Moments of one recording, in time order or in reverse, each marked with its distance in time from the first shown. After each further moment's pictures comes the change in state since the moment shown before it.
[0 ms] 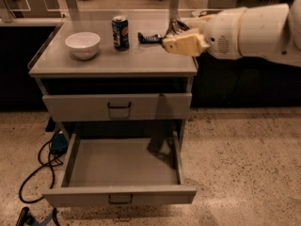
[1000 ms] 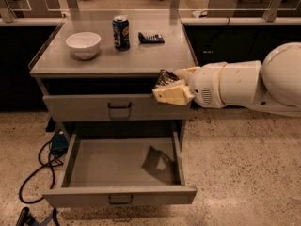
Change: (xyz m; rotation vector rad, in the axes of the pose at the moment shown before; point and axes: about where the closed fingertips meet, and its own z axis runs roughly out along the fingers) arm 0.094 0.068 0.015 -0.060 0.132 0.106
